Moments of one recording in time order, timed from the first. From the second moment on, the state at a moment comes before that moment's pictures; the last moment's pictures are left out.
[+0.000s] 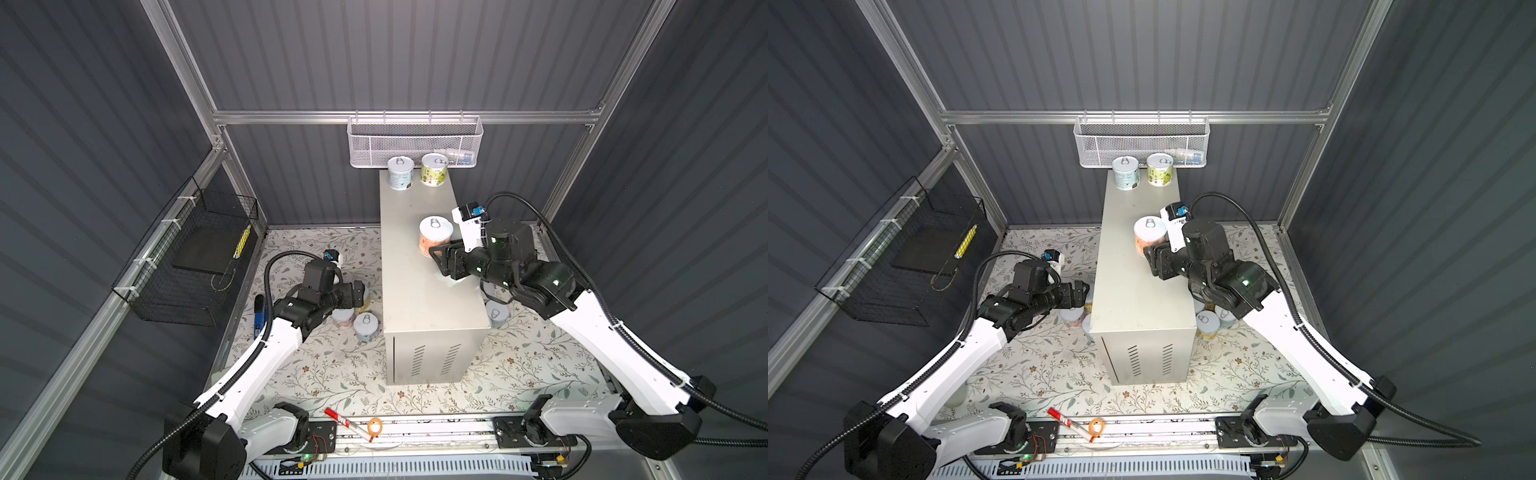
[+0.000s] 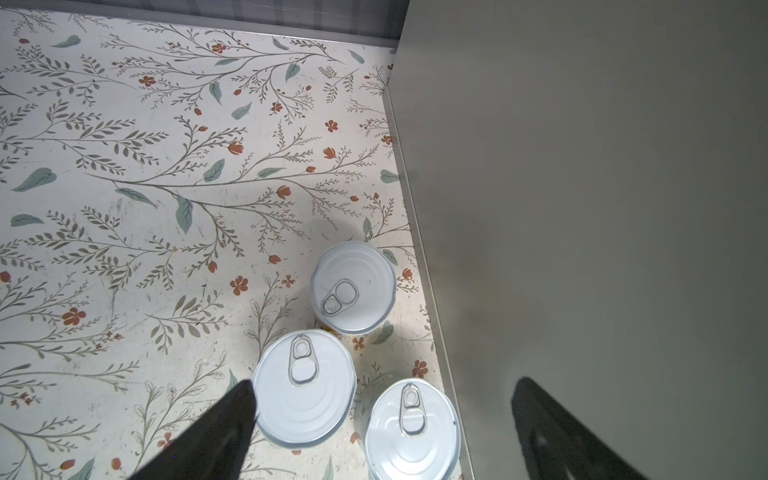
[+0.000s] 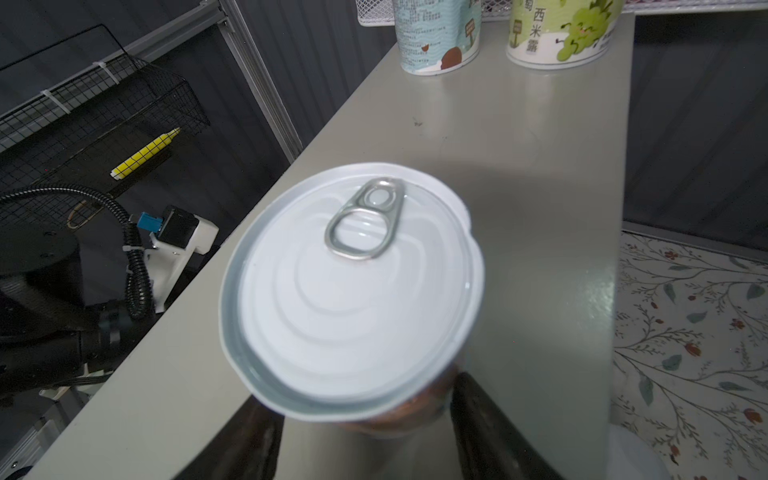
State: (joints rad) left arm -0.41 1.16 0.94 -0.48 0.00 -0.29; right arm 0.70 1.30 1.53 -0.63 0.06 0.26
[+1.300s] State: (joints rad) left arm -0.41 1.17 0.93 -0.48 0.01 -0.29; right arm 0.58 1.82 1.98 -0.46 0.00 0.29
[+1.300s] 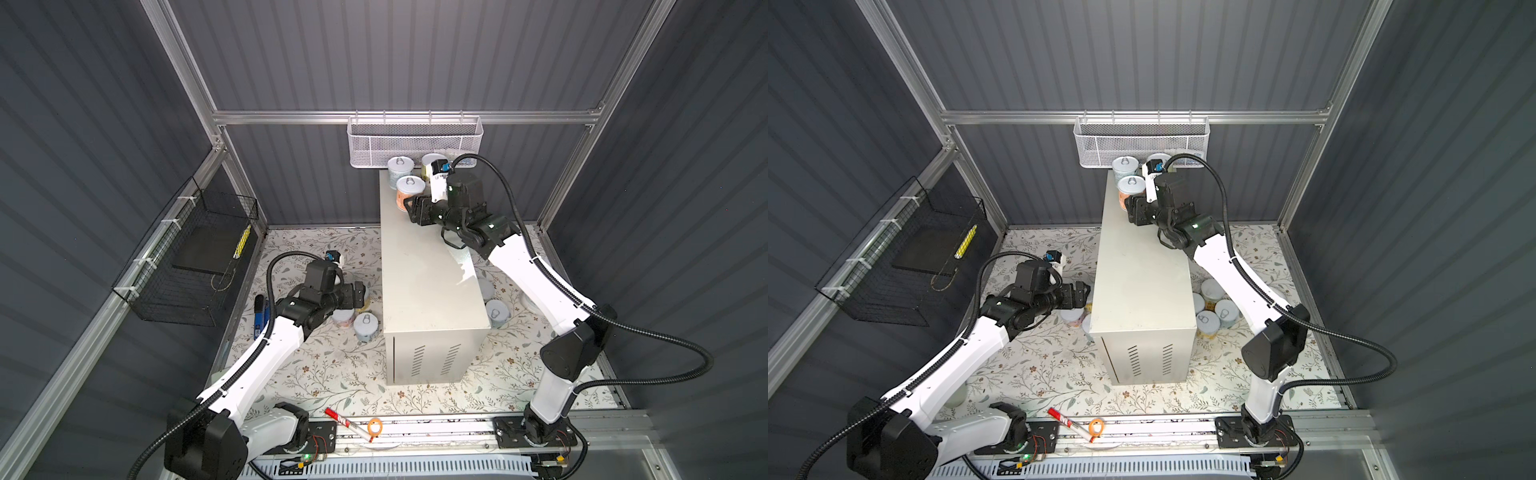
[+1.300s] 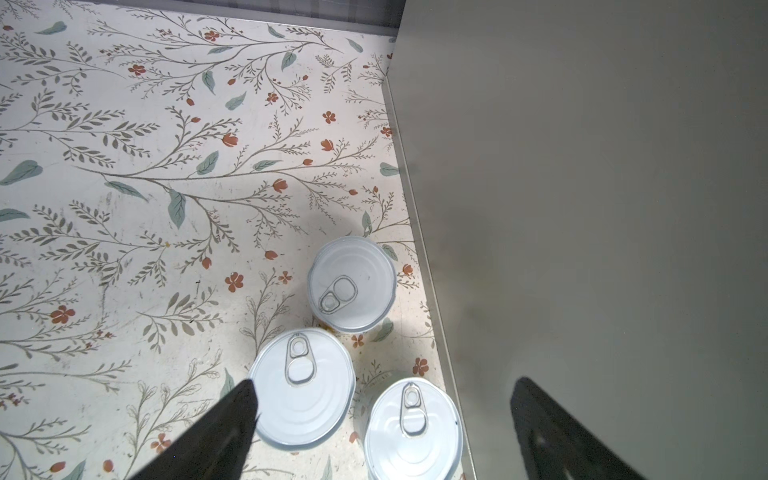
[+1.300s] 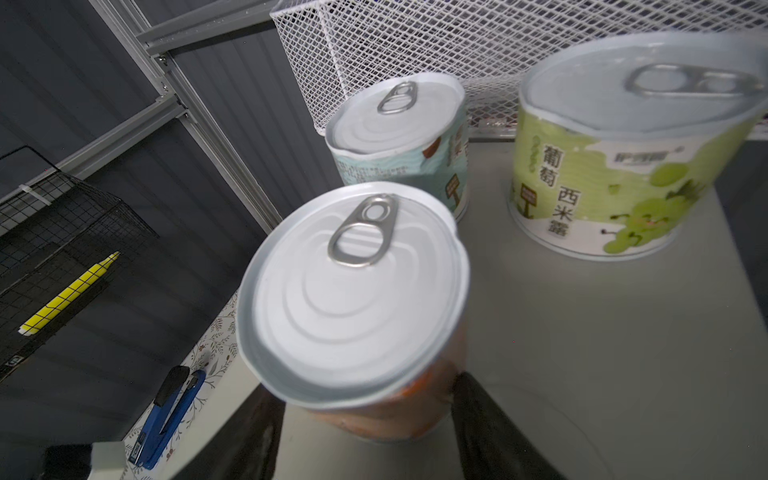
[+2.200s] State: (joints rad) left arm -0.39 1.20 0.92 -0.44 0.02 -0.29; right arm 0.55 1.94 2.11 -0.45 -0.07 0.34
